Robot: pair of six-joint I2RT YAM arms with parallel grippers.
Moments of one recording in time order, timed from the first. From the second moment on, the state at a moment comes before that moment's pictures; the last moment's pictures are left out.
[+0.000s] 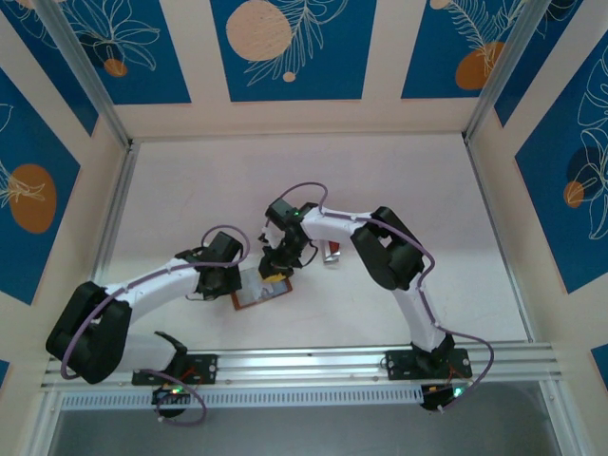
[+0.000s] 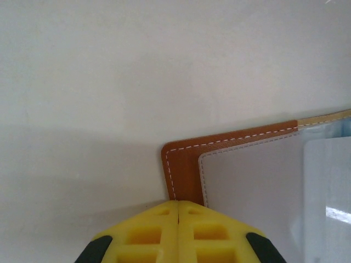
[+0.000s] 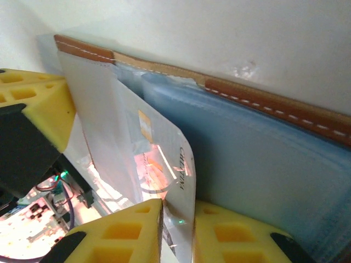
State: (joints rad) left arm -0.54 1.32 0.59 -0.57 -0.07 -0.75; right arm 0.81 2.19 1.53 -0.72 -0.74 0.49
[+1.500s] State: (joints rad) left arm -0.55 1.33 0.59 -0.57 -0.08 -0.75; right arm 0.83 2.14 1.53 -0.80 -0.58 0.47
